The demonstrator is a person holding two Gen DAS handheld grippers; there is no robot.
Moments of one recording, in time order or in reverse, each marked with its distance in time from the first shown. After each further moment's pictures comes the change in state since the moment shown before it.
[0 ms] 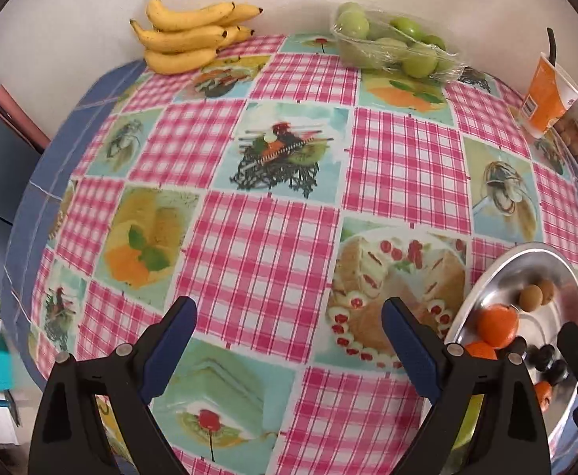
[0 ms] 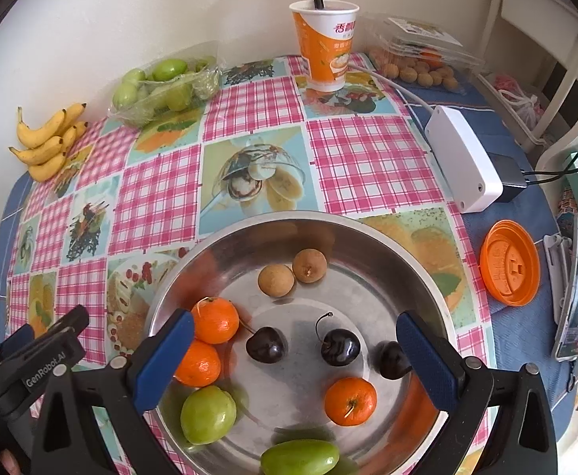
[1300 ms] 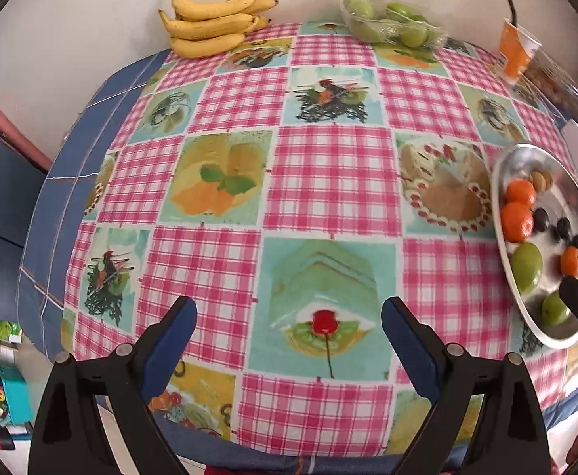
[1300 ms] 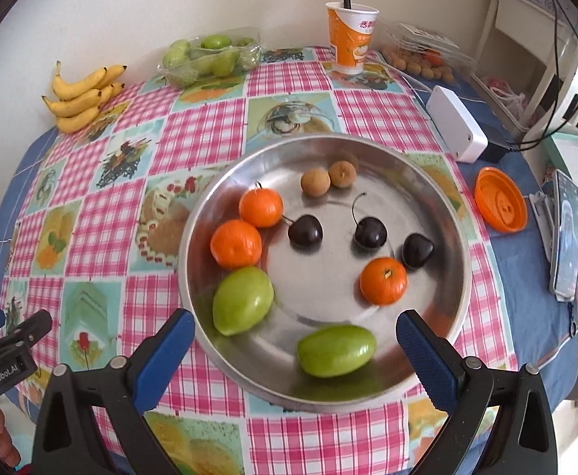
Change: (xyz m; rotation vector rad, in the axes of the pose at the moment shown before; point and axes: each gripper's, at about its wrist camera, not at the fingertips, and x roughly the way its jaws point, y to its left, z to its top) left arm -0.032 0.081 -0.084 0.142 -0.019 -0.014; right arm -0.035 0.035 -0.100 -0.071 -0.033 -0.019
